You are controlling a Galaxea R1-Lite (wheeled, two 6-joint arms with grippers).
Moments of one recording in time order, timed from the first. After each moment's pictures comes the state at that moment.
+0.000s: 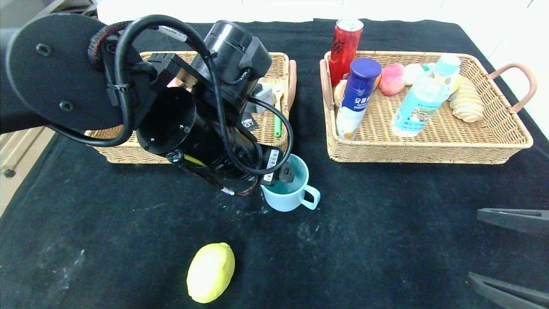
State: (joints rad) left arm -0.72 1.85 -1.80 0.71 0.27 -0.25; right arm 0.38 0.98 -0.58 -0.15 0.47 -0.16
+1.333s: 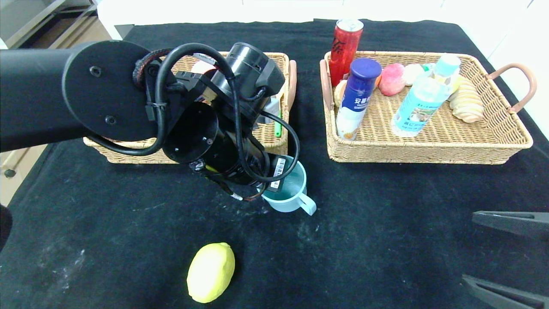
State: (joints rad) left arm -0.72 1.90 -1.80 0.70 0.28 -0.25; right arm 0.38 0.99 -0.58 -0.15 0.47 -0.19
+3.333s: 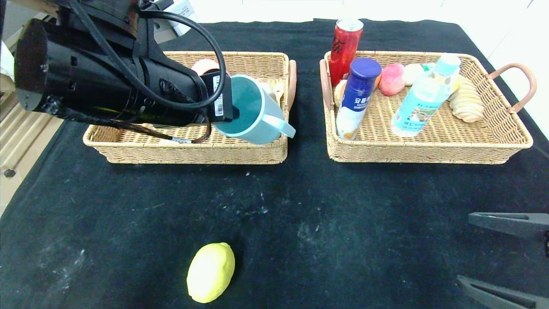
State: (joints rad) left arm -0.59 1.65 -1.70 0.45 0.17 -0.30; right arm 0.37 1.01 -0.57 -0.15 0.47 -0.20
